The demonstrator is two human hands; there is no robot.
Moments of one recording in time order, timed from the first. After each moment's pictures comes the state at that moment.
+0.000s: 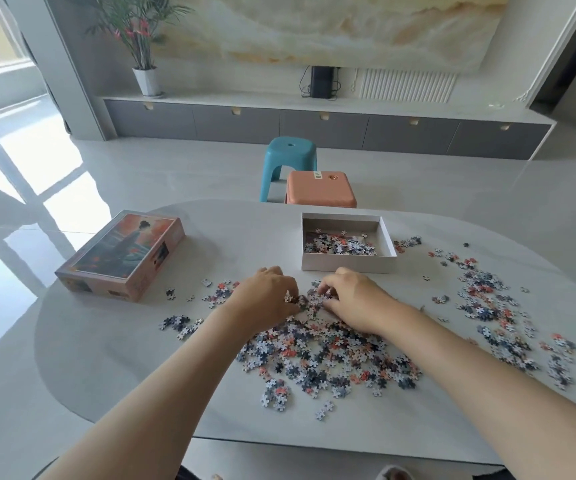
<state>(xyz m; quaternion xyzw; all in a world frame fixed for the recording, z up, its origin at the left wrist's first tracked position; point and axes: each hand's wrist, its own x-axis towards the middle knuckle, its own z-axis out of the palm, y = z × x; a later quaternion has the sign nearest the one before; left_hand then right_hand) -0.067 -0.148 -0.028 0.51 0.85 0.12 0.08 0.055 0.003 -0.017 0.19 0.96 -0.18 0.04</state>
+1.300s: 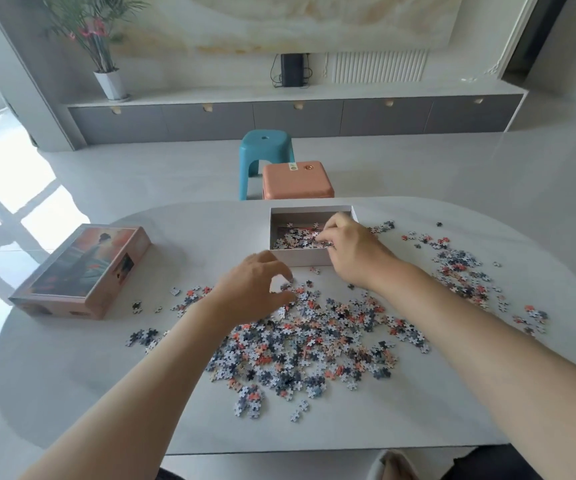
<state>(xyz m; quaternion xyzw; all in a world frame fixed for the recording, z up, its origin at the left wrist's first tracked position) -0.066 -0.118 -0.023 0.55 0.81 0.18 0.07 0.055 0.064 0.005 0.19 0.96 -0.17 -0.09</state>
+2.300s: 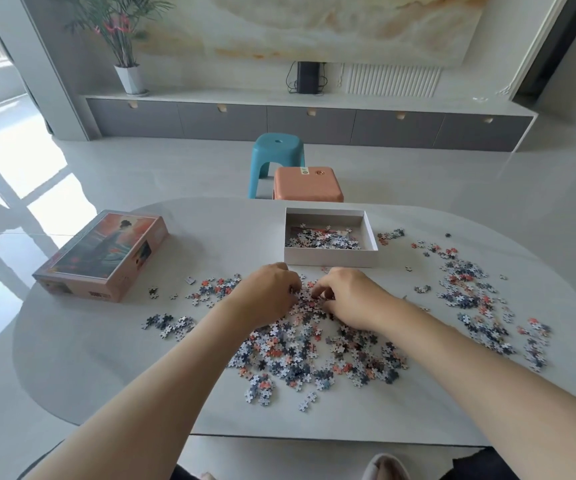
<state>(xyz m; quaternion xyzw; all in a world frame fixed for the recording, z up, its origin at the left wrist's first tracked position) -0.049 -0.125 -0.026 0.54 0.83 0.15 0.08 0.075 0.009 -0.010 0.19 0.96 -0.18 0.05</state>
